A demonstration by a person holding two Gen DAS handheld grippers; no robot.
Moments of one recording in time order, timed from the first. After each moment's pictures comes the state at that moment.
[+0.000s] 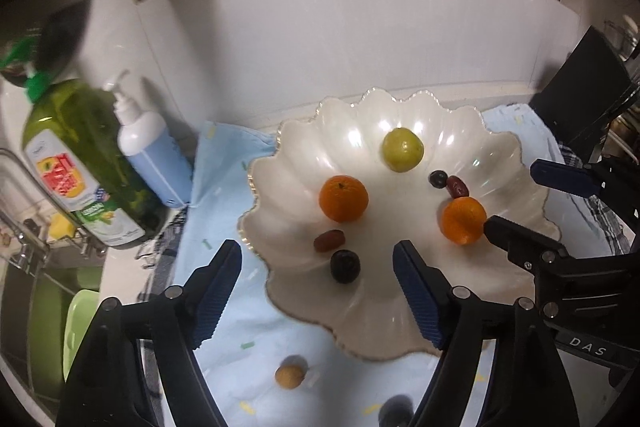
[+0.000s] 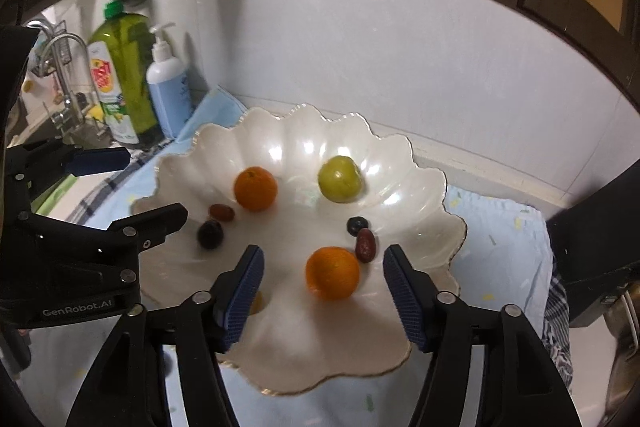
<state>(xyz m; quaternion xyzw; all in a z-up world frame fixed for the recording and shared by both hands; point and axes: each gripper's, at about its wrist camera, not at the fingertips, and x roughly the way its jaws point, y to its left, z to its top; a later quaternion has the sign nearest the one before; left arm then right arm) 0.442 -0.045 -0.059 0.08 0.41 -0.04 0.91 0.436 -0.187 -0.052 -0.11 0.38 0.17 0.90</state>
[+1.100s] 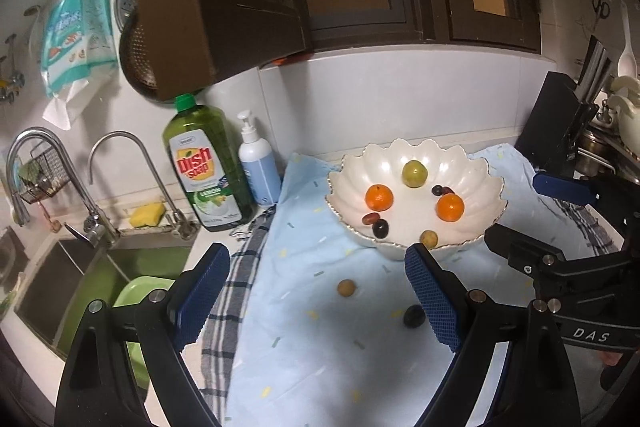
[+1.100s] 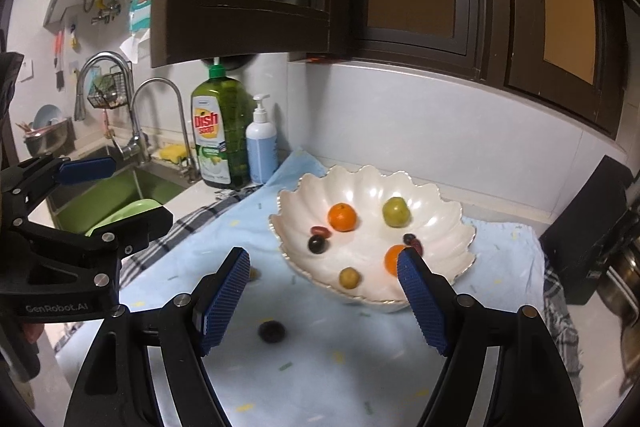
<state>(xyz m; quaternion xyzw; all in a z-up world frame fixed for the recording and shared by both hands) 0.268 0.002 0.005 0.07 0.29 0.02 0.95 0.285 -0.161 0.000 -0.08 0.26 0.21 0.94</state>
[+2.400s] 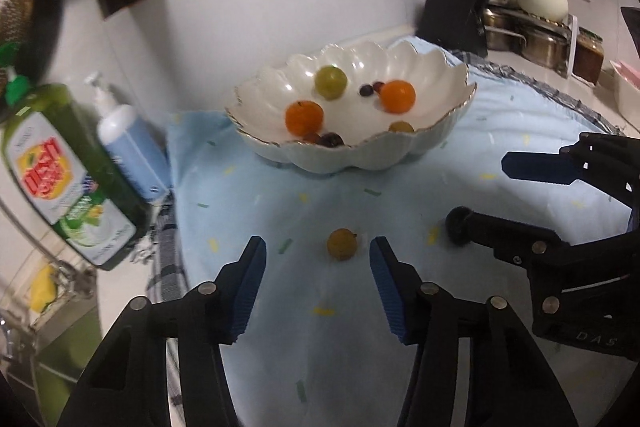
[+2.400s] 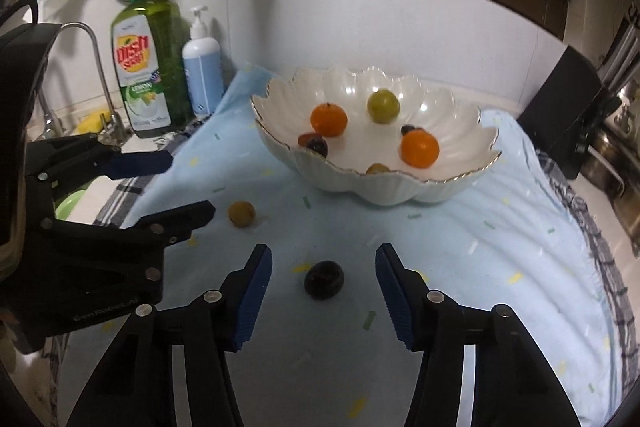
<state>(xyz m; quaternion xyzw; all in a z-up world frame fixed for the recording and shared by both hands) 0.358 0.045 -0.112 0.19 0.34 -0.25 0.88 0.295 -0.072 -0.099 -0.03 0.37 0.02 0.93</state>
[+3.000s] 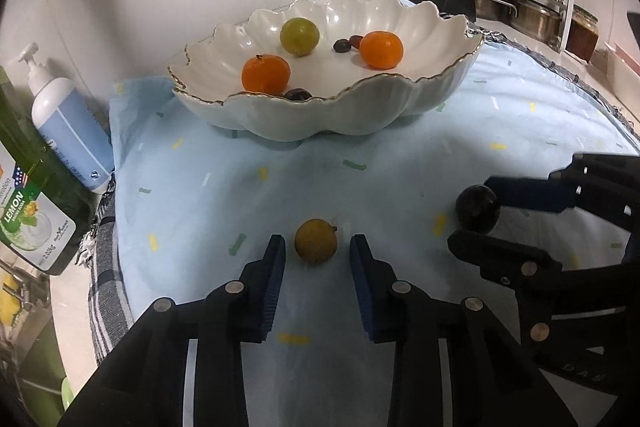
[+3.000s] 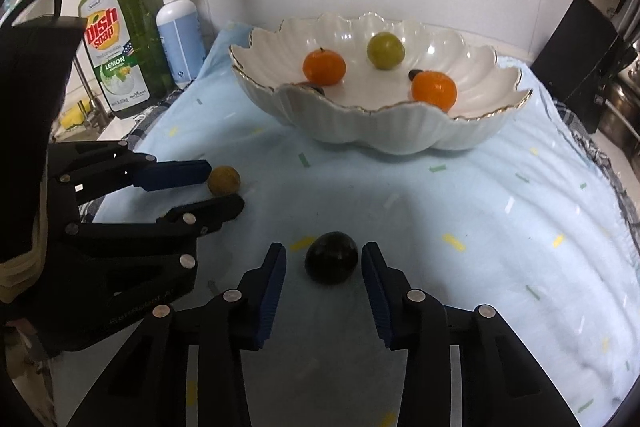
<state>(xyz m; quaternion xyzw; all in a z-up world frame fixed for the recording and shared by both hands) 0.388 0.023 -0.150 0.20 0.39 -0.29 0.85 0.317 -0.072 -0.140 0.01 0.43 0.01 0.90</state>
